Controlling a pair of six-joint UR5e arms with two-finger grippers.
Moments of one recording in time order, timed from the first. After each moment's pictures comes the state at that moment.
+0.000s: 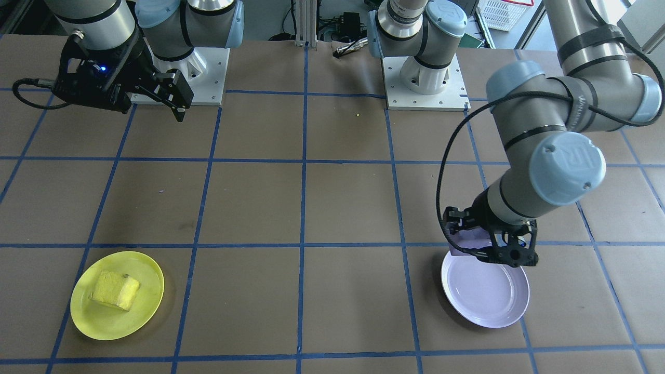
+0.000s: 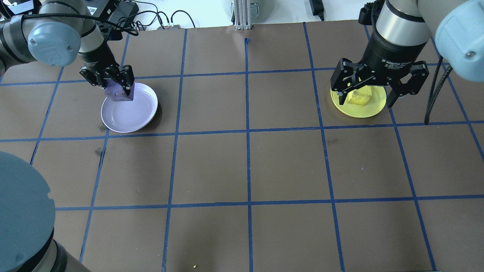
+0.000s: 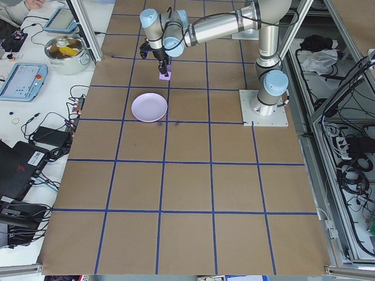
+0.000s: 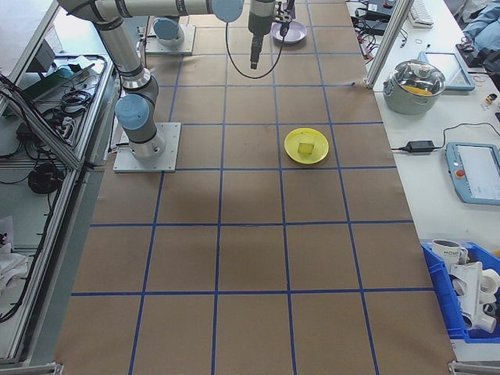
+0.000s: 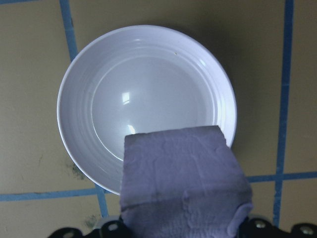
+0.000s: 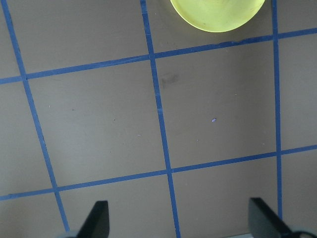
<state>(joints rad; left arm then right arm) -1.37 -2.01 -1.45 -1.37 1.62 0.26 1.57 -1.62 1.59 -1.46 -1.60 0.15</state>
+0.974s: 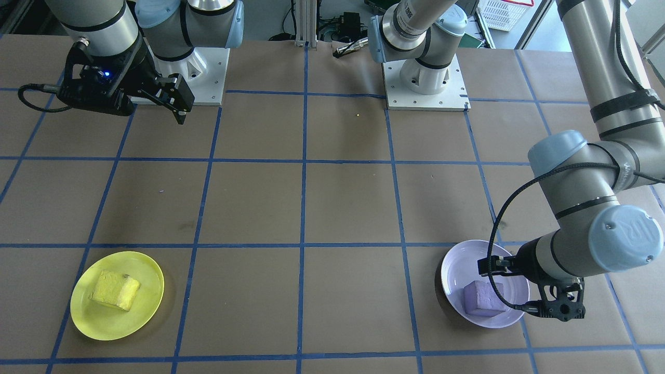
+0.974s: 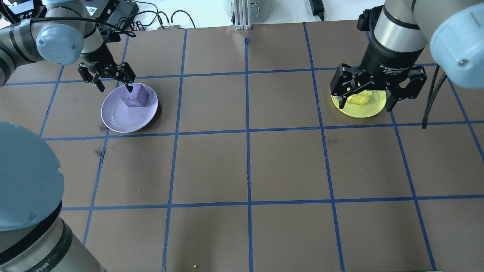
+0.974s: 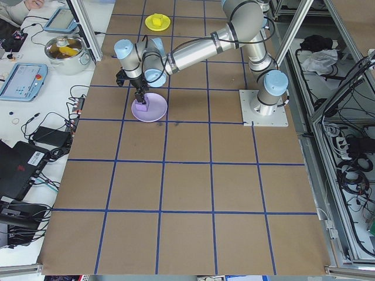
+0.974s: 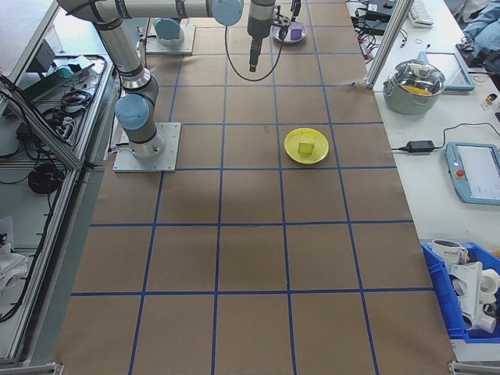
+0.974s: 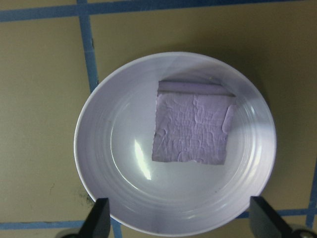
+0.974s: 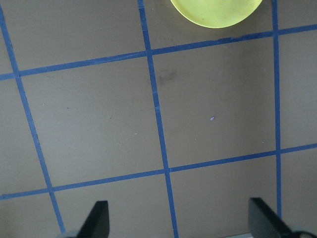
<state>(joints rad) -1.35 -2.11 -1.39 -1.35 1.63 0.26 1.57 -1.62 1.62 -1.47 -1.60 0.15</state>
